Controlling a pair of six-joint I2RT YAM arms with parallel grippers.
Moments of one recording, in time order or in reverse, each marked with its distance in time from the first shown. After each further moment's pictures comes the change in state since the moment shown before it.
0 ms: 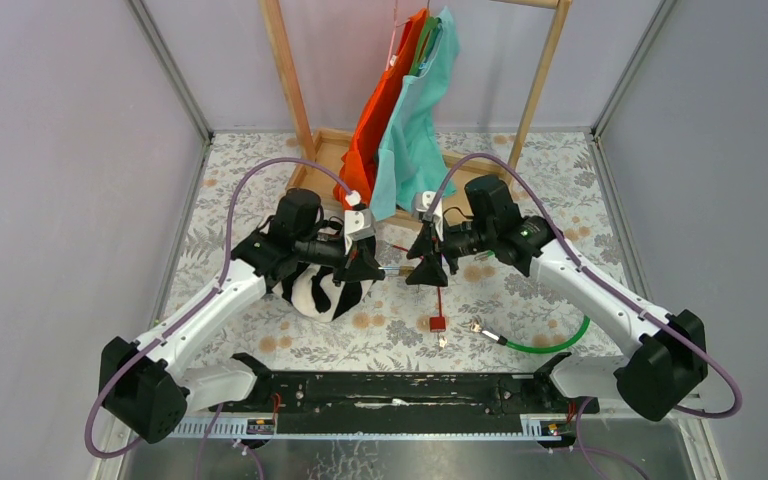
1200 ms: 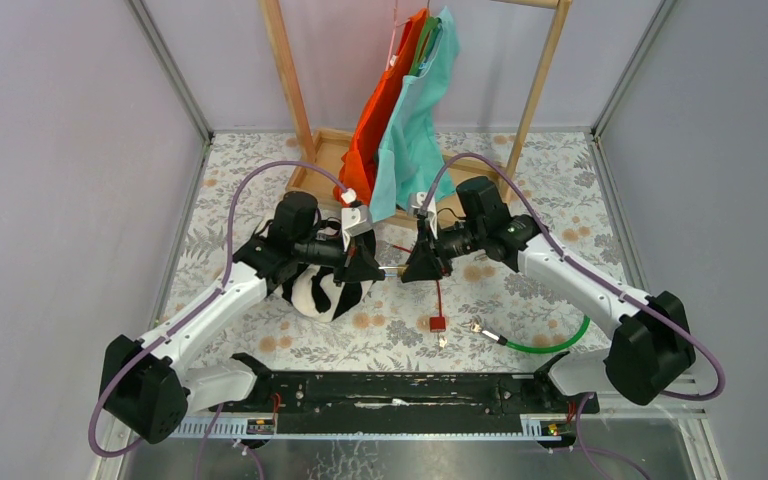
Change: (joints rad) left arm 0.016 -0.002 -0.070 0.136 0.024 -0.146; right arm -0.005 0.079 -0.037 0.078 -0.114 0.108
